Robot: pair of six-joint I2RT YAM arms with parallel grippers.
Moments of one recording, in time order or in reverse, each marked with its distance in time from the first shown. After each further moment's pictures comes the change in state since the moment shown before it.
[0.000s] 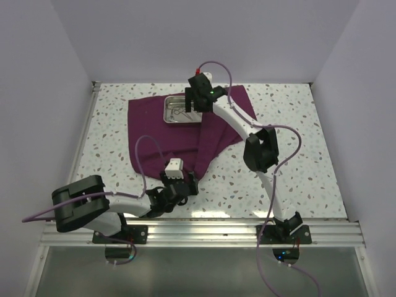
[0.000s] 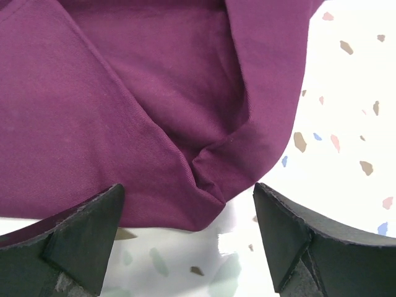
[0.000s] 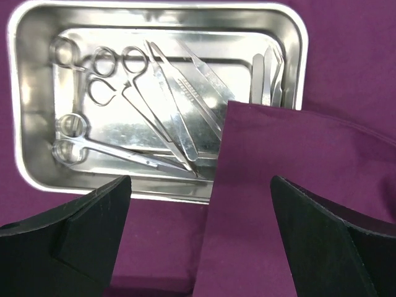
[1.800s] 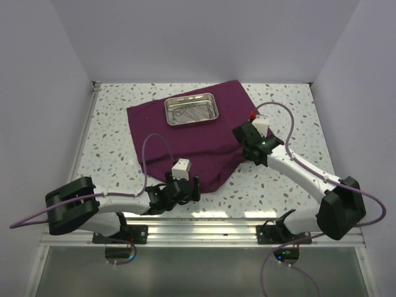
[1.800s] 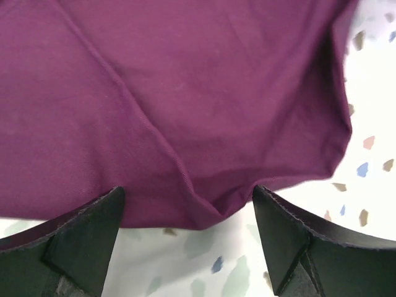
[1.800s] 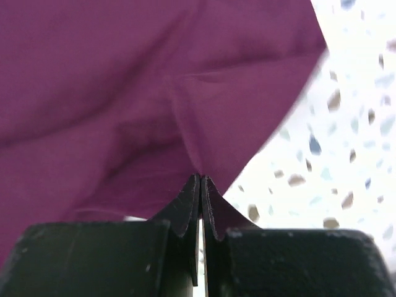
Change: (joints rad) left arm -0.002 -0.058 0.084 -0.180 0.166 0.045; right arm 0.025 -1.017 -1.251 0.039 0.317 0.192
